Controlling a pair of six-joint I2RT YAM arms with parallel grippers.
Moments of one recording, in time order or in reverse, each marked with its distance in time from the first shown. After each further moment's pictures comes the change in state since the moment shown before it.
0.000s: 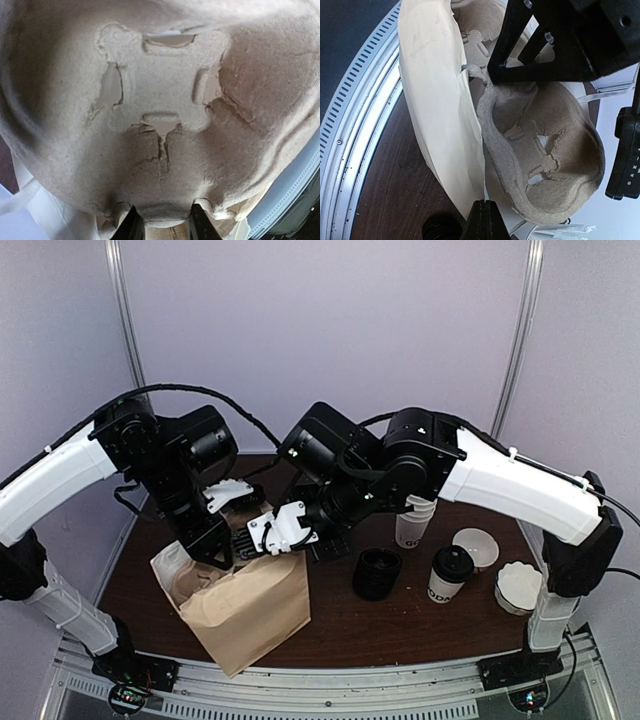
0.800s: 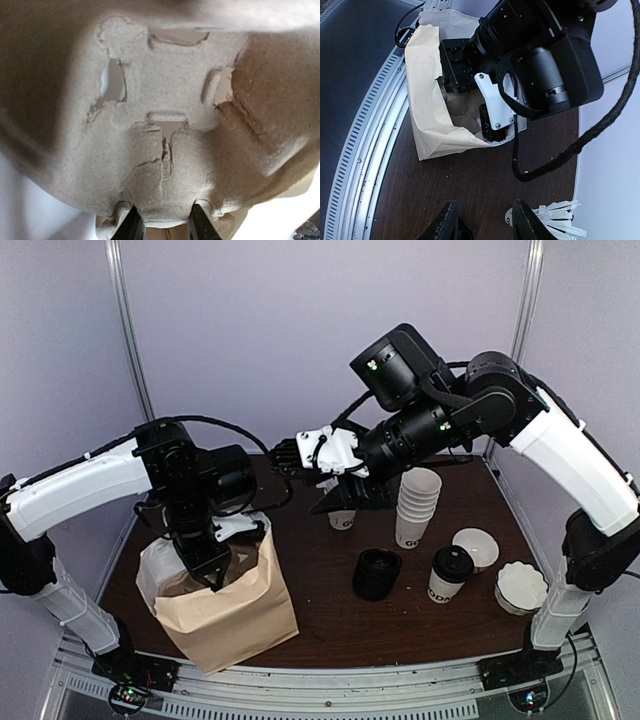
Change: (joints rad) left arm 0.000 0.060 -0.112 -0.044 -0.074 0.029; right arm -0.087 -0.111 0.147 -0.099 -0.149 0.090
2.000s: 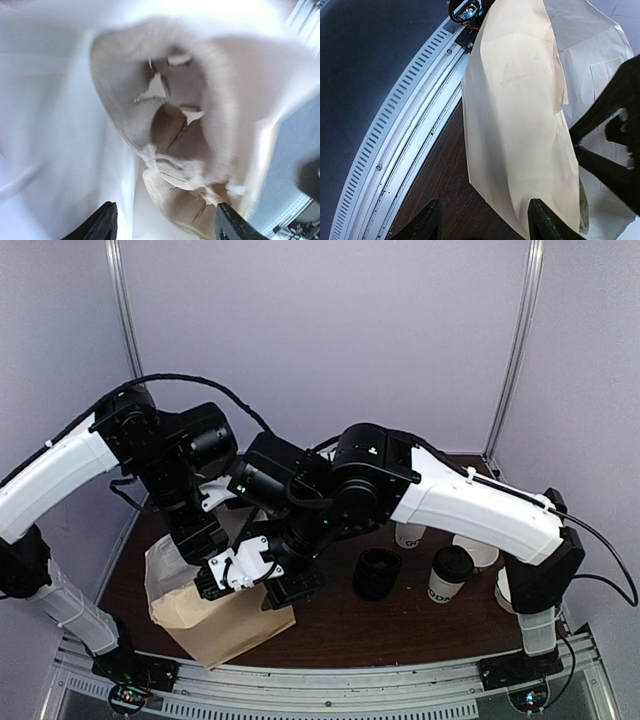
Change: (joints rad) left arm 0.000 -0.026 0.151 -0.037 -0.029 0.074; right arm 0.188 0.333 0.156 -0.081 0.018 -0.013
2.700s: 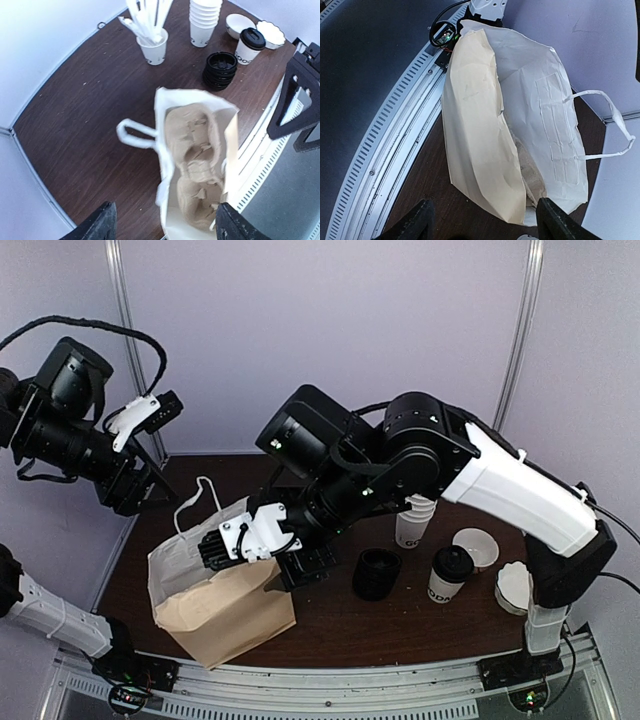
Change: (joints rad) left arm -0.001 -0.235 0.273 0.037 -0.160 -0.031; right arm -0.001 -0.124 -0.016 0.044 0.028 0.001
